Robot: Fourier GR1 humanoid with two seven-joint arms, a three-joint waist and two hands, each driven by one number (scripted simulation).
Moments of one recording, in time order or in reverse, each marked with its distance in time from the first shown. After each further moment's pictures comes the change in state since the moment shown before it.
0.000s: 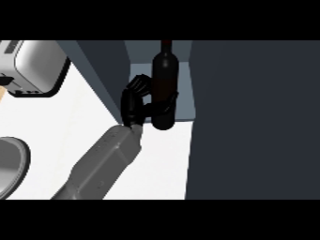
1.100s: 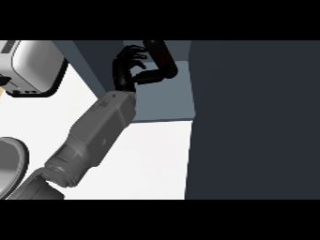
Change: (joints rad) left arm -0.358 0.034 0.088 0.442 -0.041 0.087 0.024; right arm 0.021 0.034 -0.002 0.015 -0.003 0.048 -0.039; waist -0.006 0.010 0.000
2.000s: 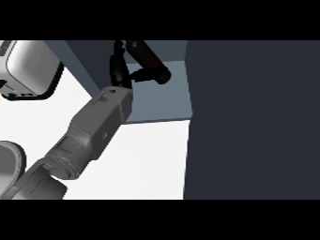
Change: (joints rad) left arm -0.094 -0.004 0.002 0.189 -0.093 0.040 -0.002; right arm 0.046 0.019 0.043 -0.001 0.004 0.030 -0.031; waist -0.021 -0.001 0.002
